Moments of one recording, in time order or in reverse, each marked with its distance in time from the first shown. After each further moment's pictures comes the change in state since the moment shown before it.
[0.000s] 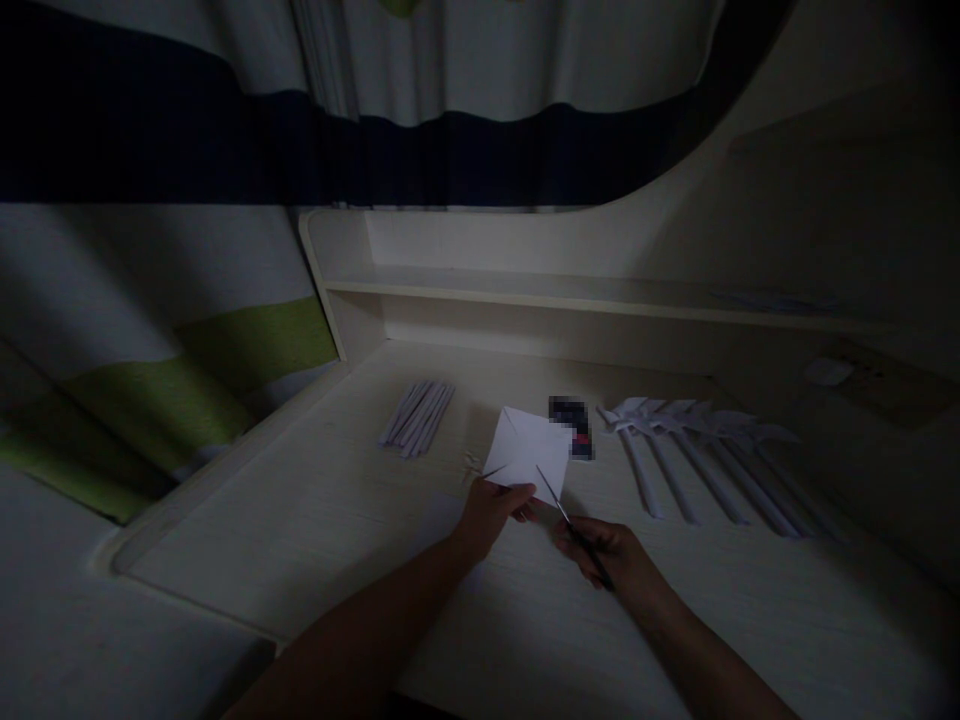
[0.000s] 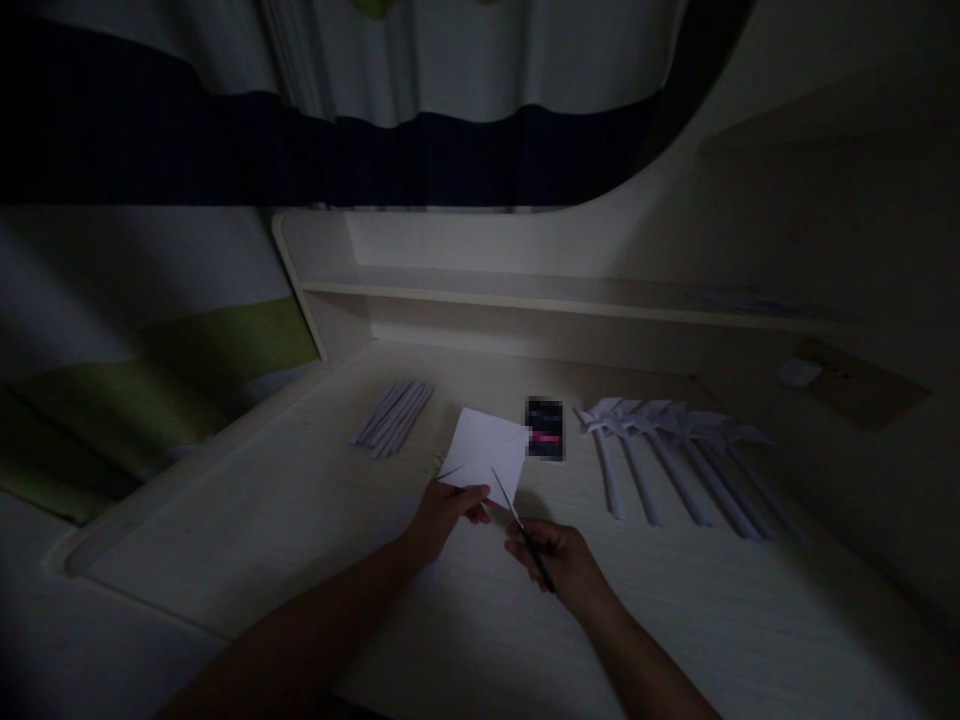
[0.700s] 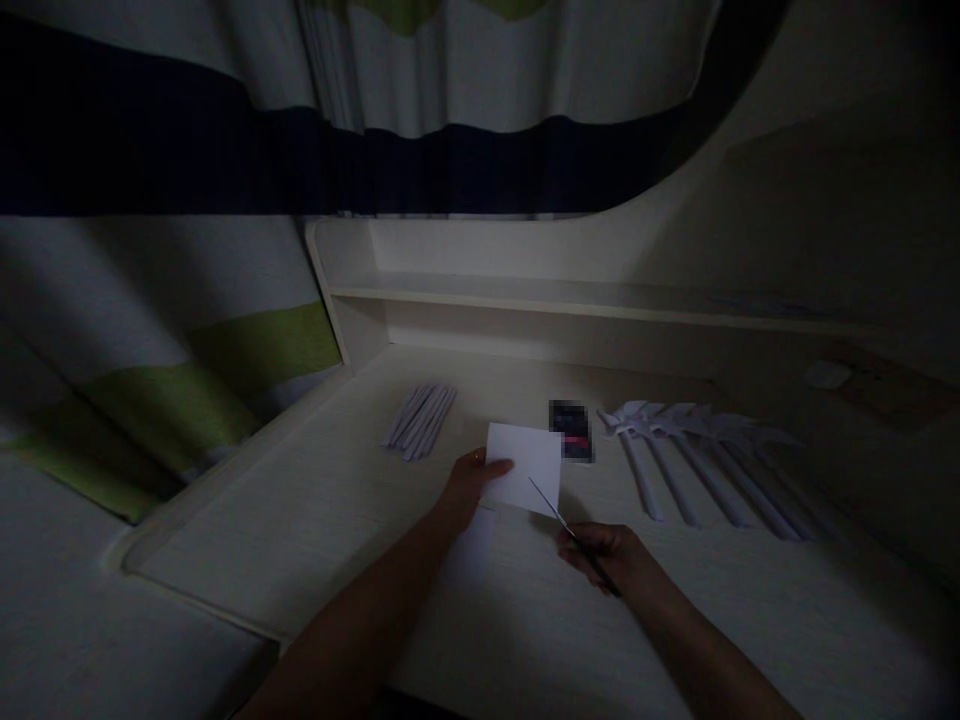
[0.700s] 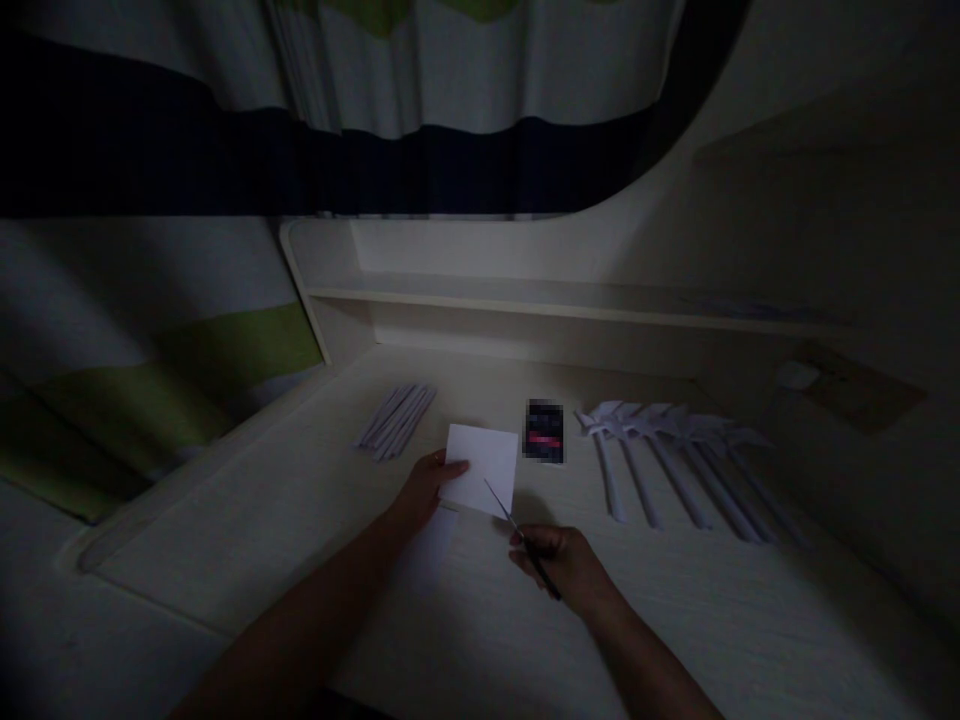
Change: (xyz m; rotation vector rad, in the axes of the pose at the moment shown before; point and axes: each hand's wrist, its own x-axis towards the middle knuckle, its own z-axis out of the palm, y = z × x) left_hand 0.015 0.020 -0.027 -0.207 -0.008 -0.003; right_hand 0.001 0.007 -0.003 -0.073 -0.023 0.020
